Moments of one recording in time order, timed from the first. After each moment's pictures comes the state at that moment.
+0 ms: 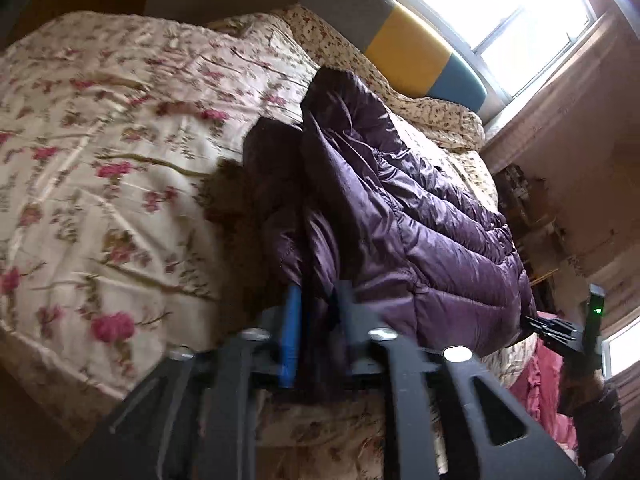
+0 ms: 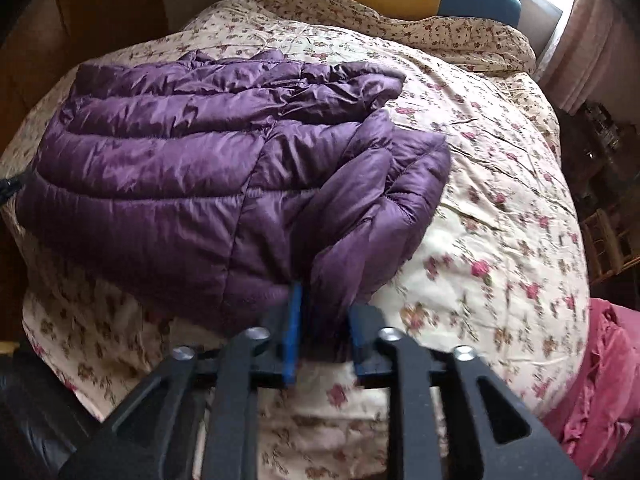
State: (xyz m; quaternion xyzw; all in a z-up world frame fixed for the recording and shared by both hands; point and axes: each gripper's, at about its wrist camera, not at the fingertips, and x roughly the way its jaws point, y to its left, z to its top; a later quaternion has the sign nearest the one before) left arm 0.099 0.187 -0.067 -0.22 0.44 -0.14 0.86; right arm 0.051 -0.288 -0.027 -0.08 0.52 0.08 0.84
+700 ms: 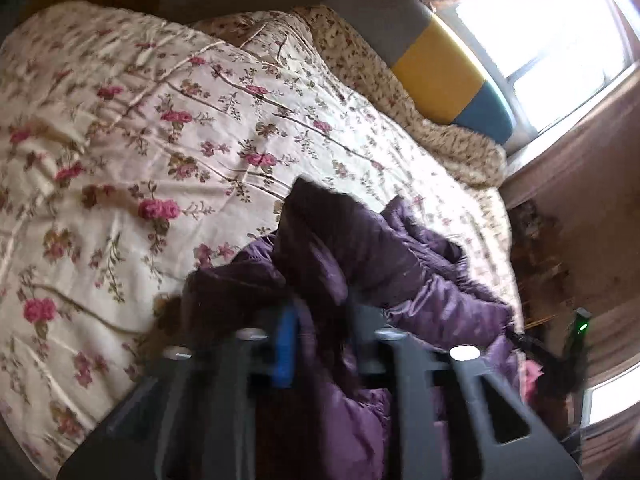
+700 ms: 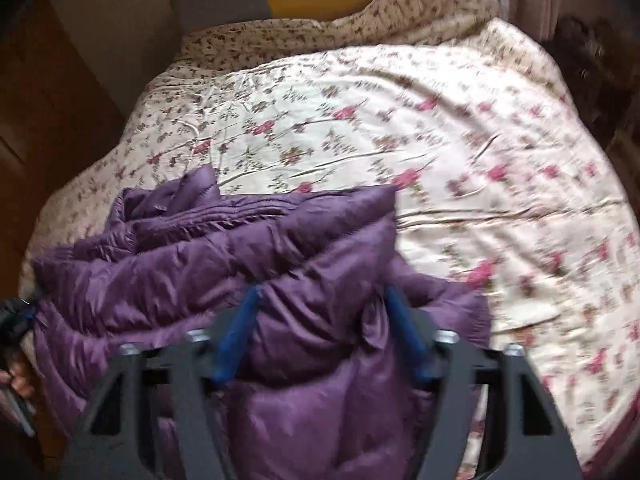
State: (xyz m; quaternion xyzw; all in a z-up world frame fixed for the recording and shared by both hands) left arm 0.240 0.170 -0.057 -0.25 0.46 -0.11 0.84; right arm 0.223 -0.313 -0.042 0.11 0.52 0.05 0.84
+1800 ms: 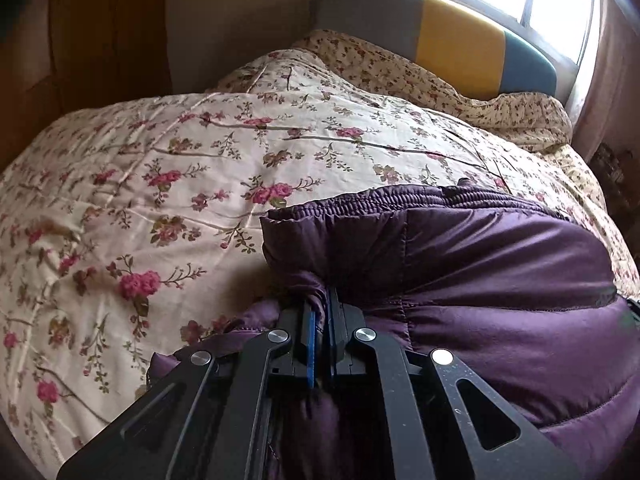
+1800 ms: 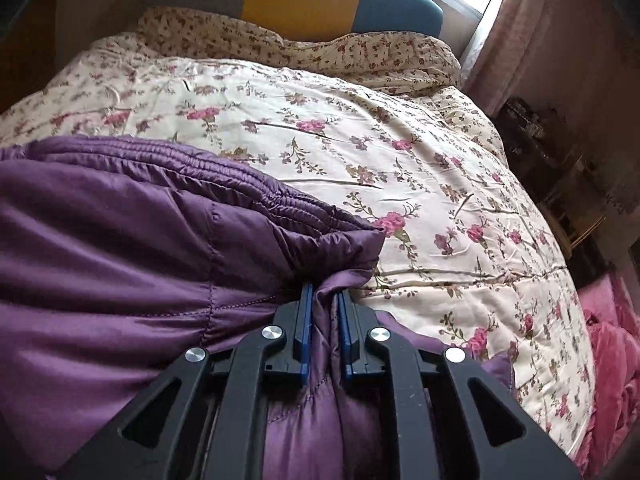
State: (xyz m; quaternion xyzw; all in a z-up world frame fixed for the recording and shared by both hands) left arm 0.282 0.113 -0.106 -0.06 0.41 0.00 0.91; right arm 0.262 -0.263 -0.108 -0.09 0.45 -0.12 0.88
